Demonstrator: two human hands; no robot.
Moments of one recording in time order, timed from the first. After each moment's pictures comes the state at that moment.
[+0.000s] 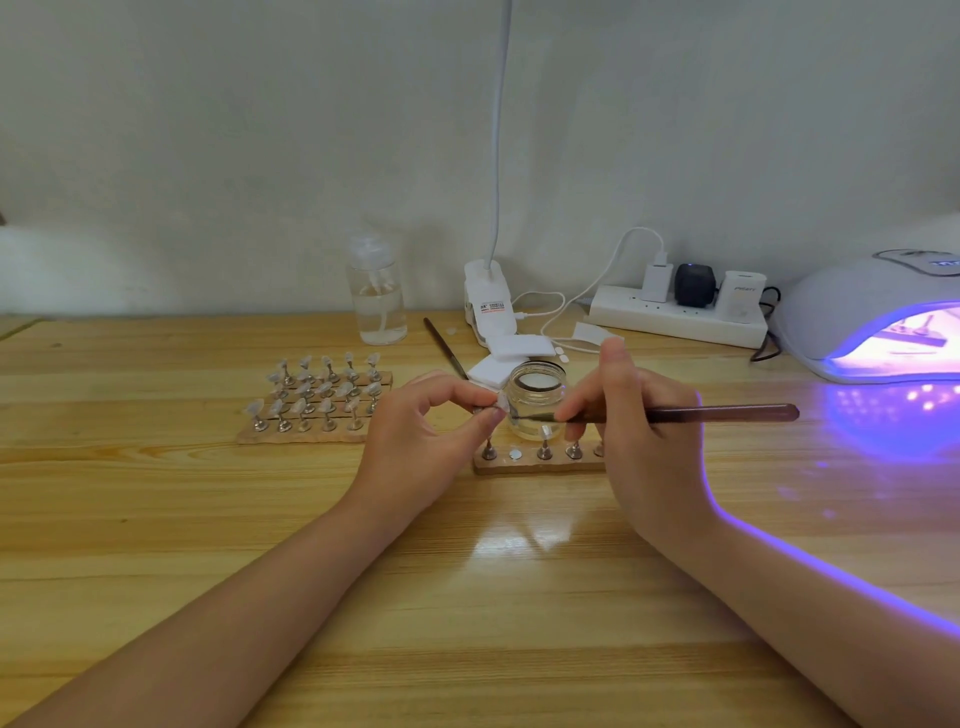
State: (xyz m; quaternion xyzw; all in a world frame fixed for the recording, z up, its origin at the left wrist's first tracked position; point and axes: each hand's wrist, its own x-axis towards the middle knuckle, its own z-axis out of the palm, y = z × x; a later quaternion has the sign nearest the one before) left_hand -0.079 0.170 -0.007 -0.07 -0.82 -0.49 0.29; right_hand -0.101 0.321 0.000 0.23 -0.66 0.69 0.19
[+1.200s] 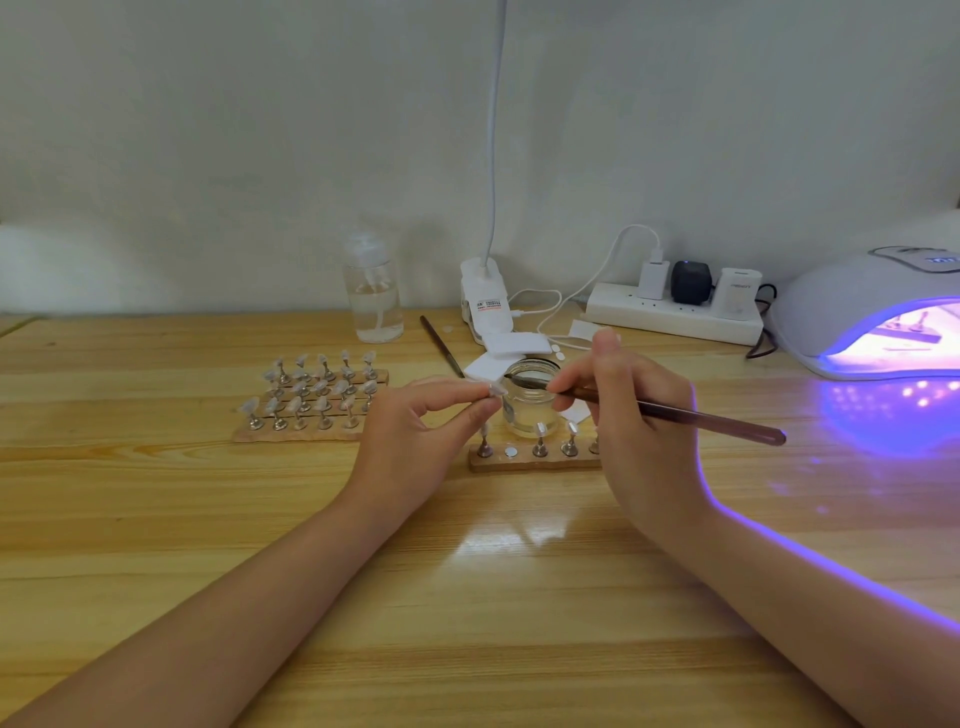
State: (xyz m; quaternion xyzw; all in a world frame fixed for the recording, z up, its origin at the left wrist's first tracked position) left_hand -0.079 0.171 -0.008 -0.08 -0.81 -0.50 0.29; right_hand -0.104 0.322 0.001 0.25 -0.65 0.69 0.20
